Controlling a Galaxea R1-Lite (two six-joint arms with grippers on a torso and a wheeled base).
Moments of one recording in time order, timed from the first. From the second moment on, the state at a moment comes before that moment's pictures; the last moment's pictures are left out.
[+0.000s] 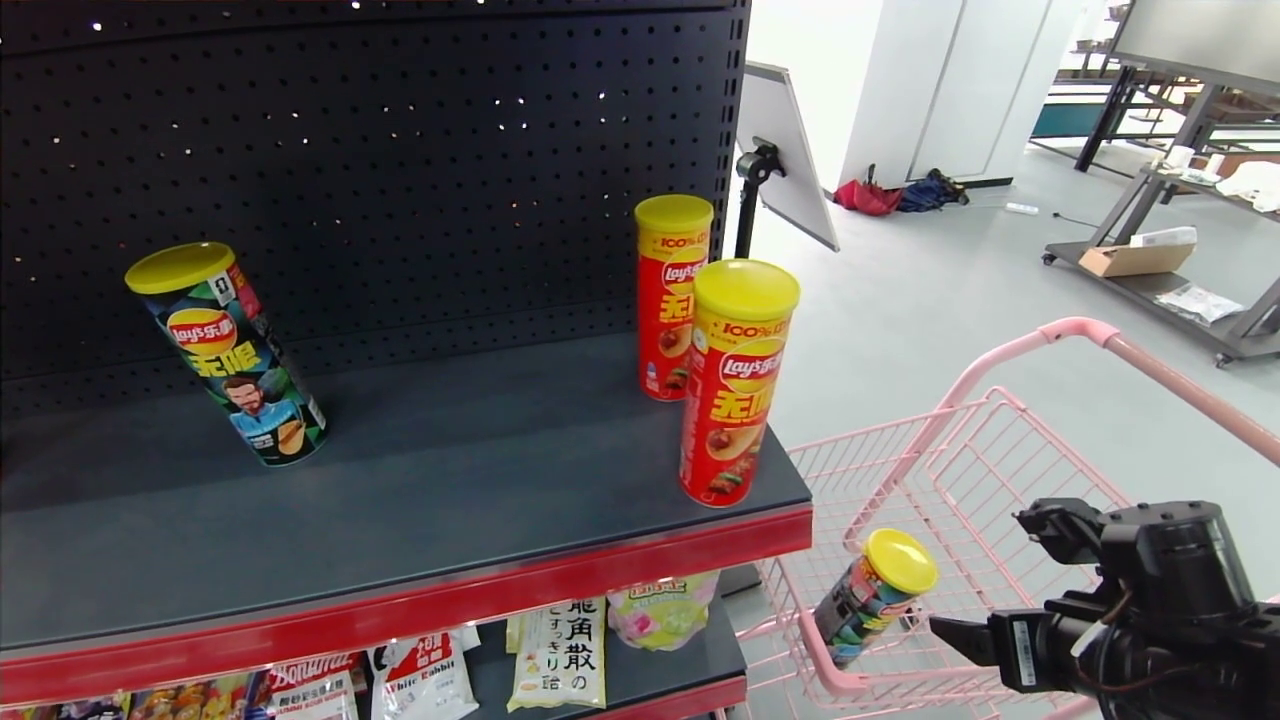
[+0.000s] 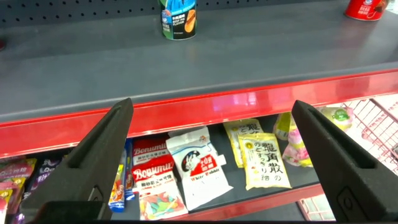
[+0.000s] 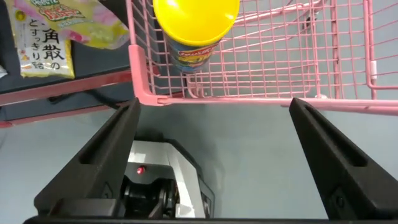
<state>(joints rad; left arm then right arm) 0.00 0.00 0.00 0.00 0.01 0.00 0.28 1.62 -0.21 -0.59 -0.12 0.19</state>
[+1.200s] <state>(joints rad) 0.00 0.00 0.00 0.00 0.01 0.00 0.34 1.63 -0.25 -0.65 -0.11 0.25</state>
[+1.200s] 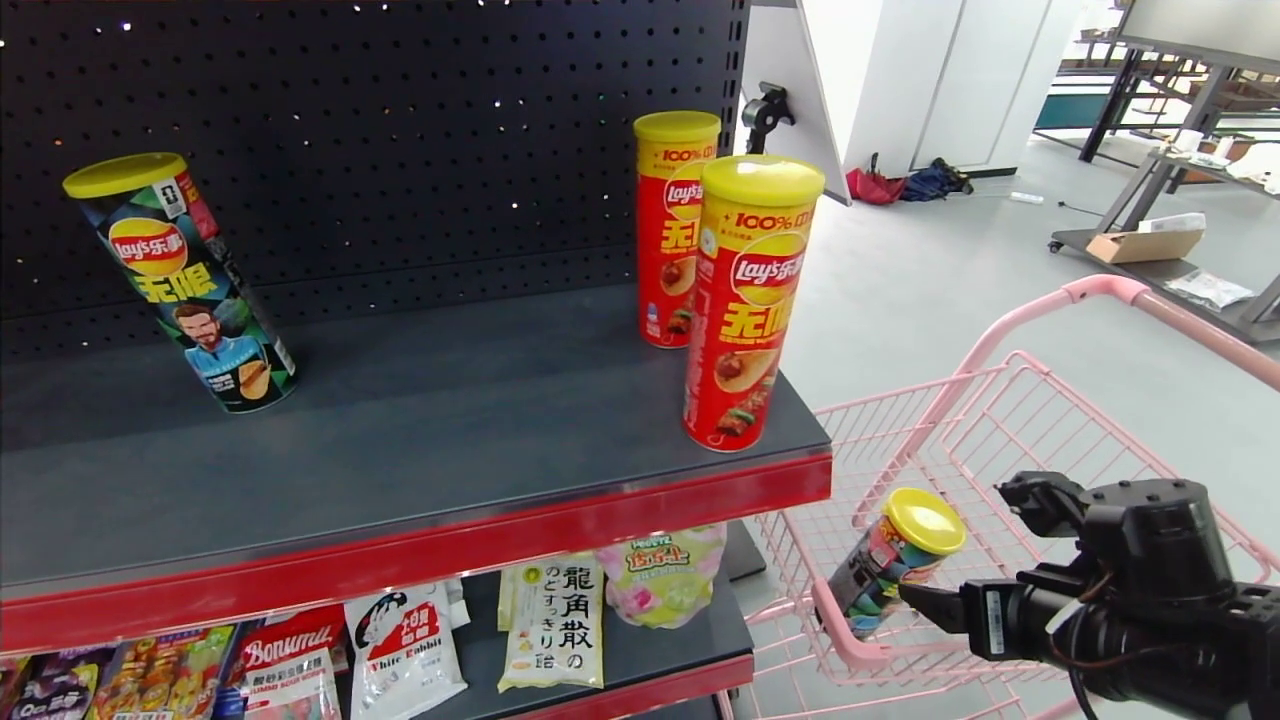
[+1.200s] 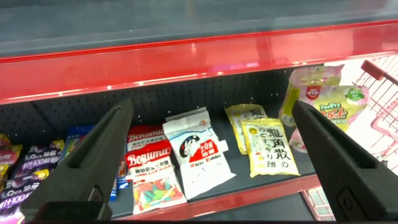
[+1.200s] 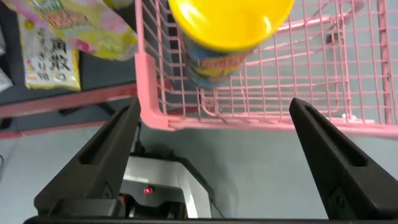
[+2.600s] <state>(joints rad) 0.00 0.00 0.00 0.00 0.01 0.01 0.33 1.93 -0.39 -0.83 -0.14 0.32</state>
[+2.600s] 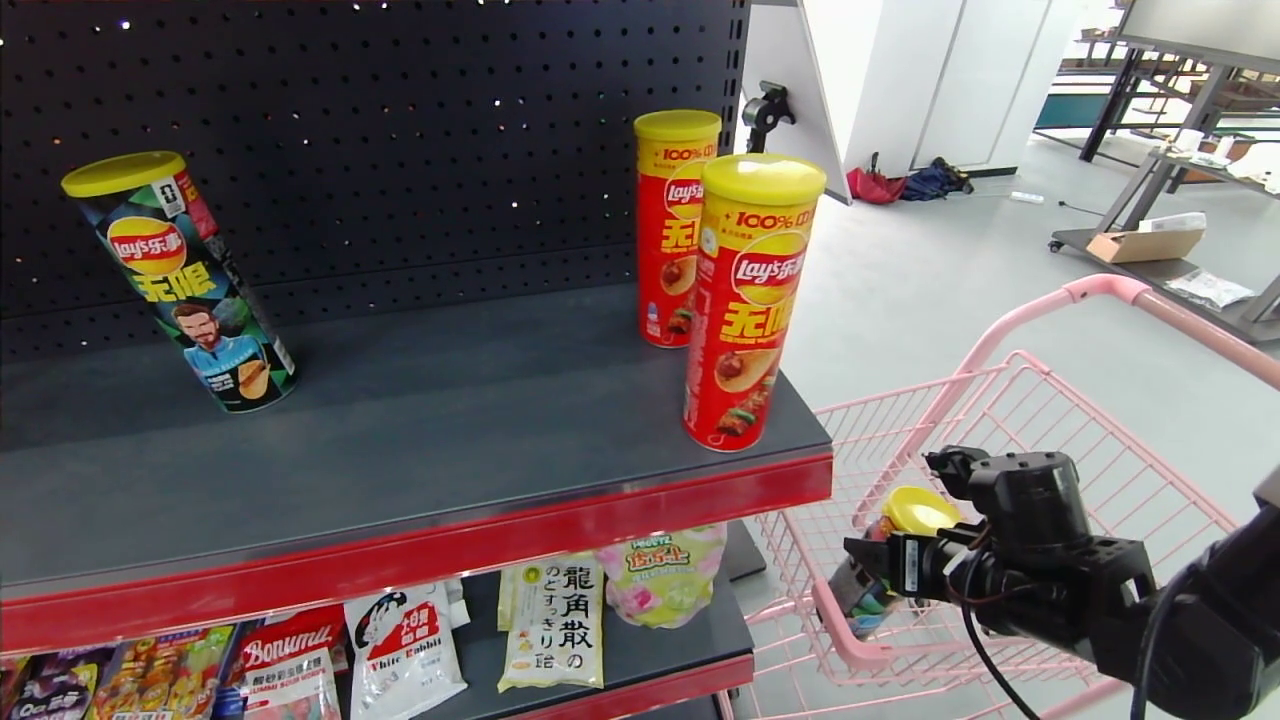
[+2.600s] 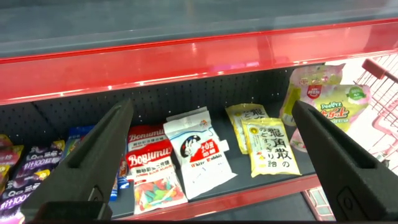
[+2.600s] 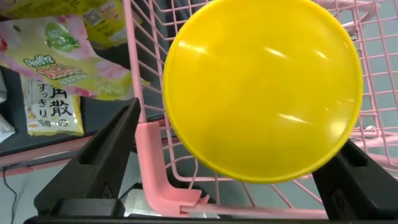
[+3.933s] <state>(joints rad) 0.00 0.00 0.00 0.00 0.01 0.01 0.28 1.98 -0.44 -0.93 -0.19 0.25</state>
